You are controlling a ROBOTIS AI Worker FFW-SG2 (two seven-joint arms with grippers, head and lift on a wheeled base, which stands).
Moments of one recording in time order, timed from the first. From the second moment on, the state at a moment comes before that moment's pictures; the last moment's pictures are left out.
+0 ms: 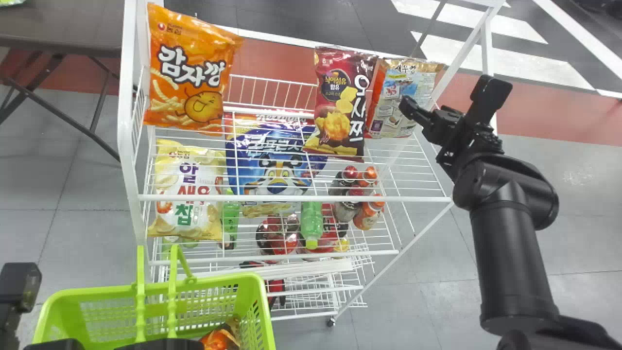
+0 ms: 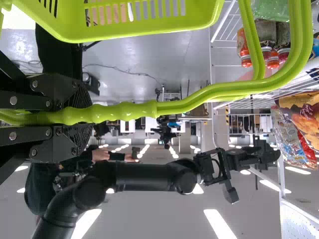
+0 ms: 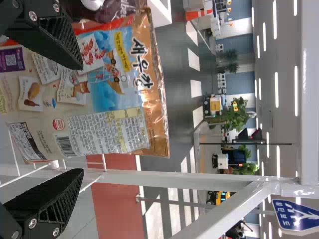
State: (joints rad) left arm 0.22 0.19 0.10 -1.80 0.80 1.56 -0.90; right arm -0.37 -0.31 -0.30 -1.20 -0.16 0.33 0.22
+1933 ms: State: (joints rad) left arm 0.20 0.20 0.09 -1.77 0.80 1.56 -0.90; right arm -0.34 -0.34 -0.20 -1.19 0.00 0.30 0.20
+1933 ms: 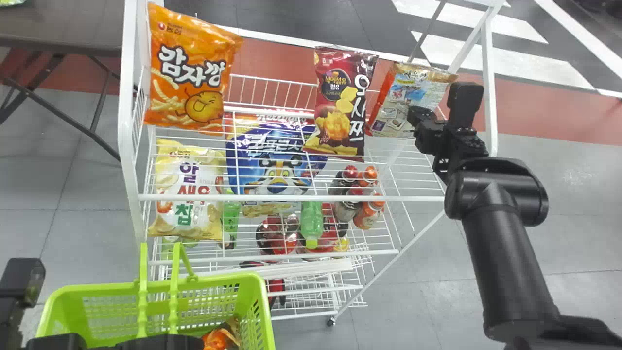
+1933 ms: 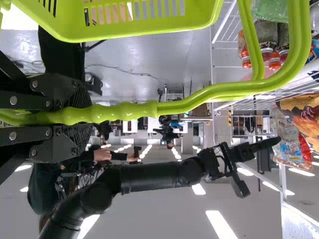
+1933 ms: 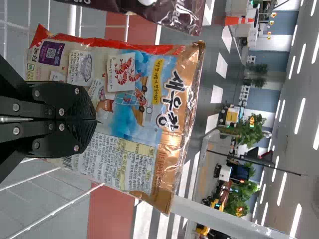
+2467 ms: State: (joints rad) left arm 0.20 0.20 0.09 -1.77 0.80 1.56 -0.90; right arm -0.21 -0.30 -0.22 -1.49 0.00 0.39 0.18
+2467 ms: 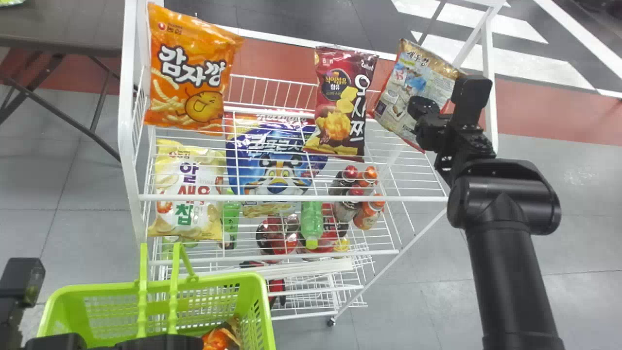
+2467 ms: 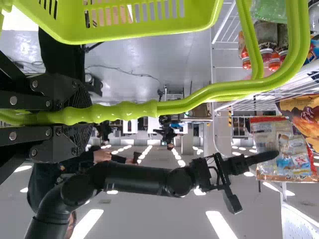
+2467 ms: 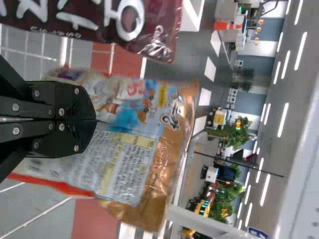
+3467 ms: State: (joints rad) left arm 0.21 0.19 0.09 -1.76 0.80 1.56 -0.91; right arm 0.16 -0.24 -0.21 -2.32 -0.04 0.99 0.17
